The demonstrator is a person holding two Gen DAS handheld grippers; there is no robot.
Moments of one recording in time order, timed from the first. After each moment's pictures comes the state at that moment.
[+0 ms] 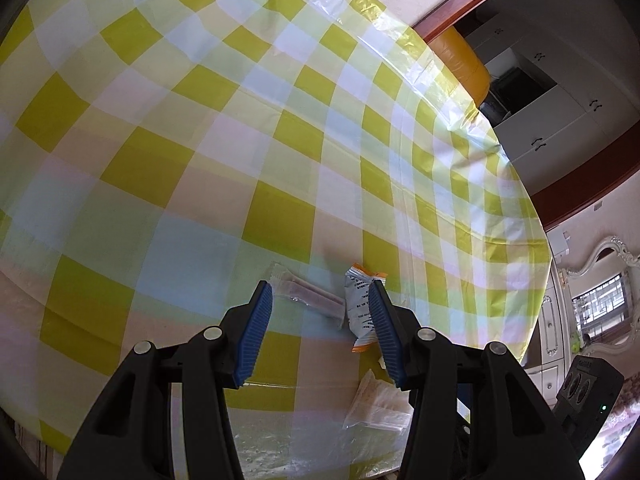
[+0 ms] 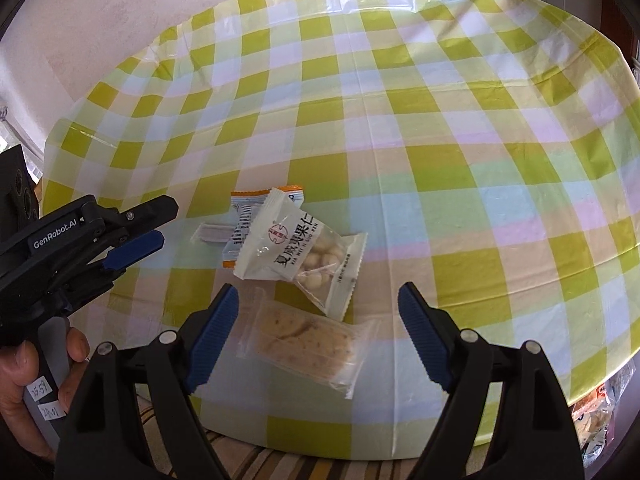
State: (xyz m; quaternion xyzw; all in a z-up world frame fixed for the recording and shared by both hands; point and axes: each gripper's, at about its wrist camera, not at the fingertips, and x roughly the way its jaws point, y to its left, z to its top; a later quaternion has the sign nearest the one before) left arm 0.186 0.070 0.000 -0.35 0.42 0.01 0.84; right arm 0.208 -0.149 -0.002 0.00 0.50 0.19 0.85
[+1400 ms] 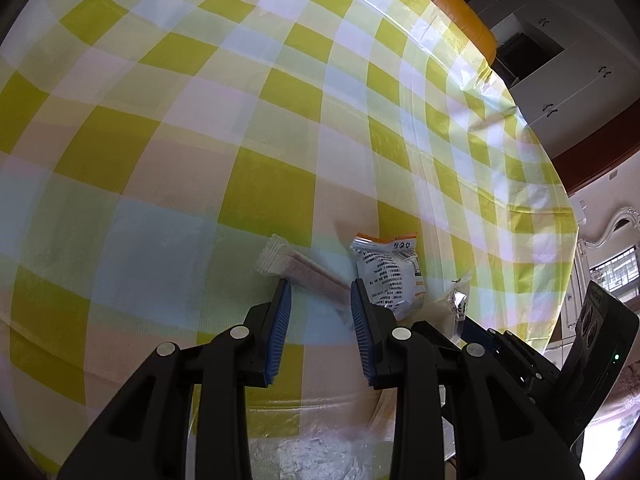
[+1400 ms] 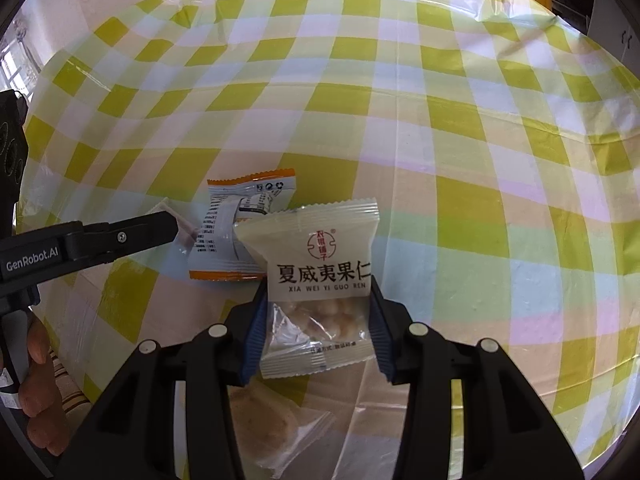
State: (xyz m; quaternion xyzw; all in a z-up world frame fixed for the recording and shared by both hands) left arm 0.220 0.047 -0.028 -0.31 0.47 0.01 0.83; right arm 0.257 -0.133 -0.031 -0.10 0.50 0.24 0.83
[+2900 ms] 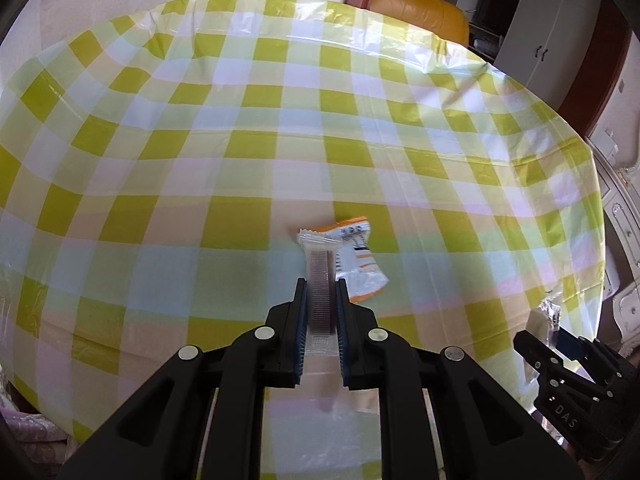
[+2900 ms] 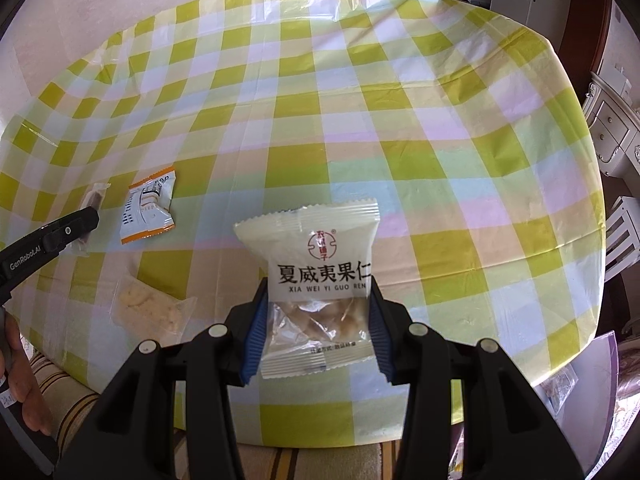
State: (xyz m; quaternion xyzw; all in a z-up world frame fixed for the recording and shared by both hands) left arm 0.191 -0.036 0.020 -0.13 0.44 0.05 0.89; right arm 0.212 -0.246 0.001 -0.05 0.48 0.11 0.87
